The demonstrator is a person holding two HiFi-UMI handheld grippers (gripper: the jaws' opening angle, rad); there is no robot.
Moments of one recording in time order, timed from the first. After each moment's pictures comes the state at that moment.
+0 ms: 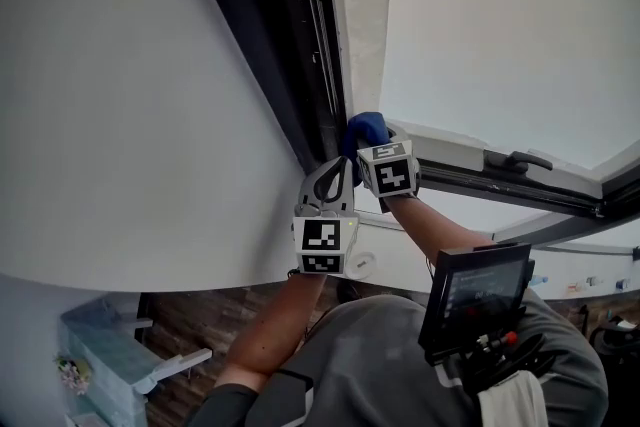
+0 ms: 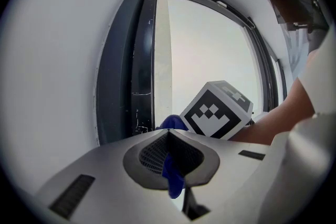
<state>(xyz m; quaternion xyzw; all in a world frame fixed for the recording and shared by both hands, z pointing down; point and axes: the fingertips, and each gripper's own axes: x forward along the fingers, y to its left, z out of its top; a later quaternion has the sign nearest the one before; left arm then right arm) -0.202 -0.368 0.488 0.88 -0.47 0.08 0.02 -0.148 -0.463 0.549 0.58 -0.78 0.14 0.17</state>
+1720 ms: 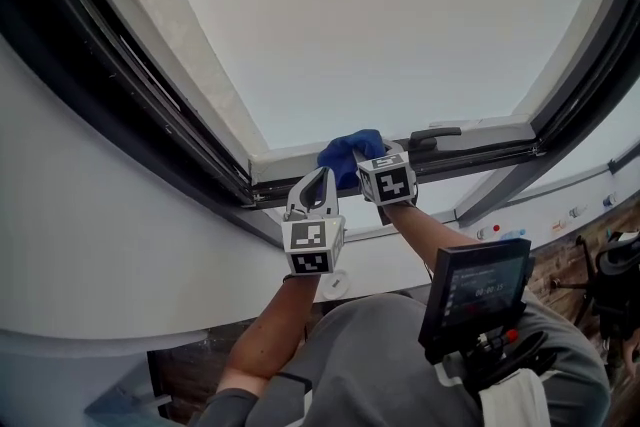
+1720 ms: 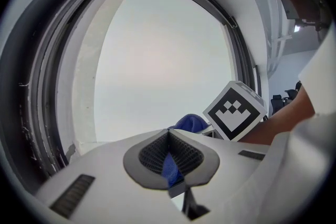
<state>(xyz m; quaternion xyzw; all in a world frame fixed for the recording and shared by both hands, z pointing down) -0.036 -0.339 0.493 0.93 -0.35 0.10 0.03 0.067 -0.383 0.555 0.68 -0.69 0.20 0.15</state>
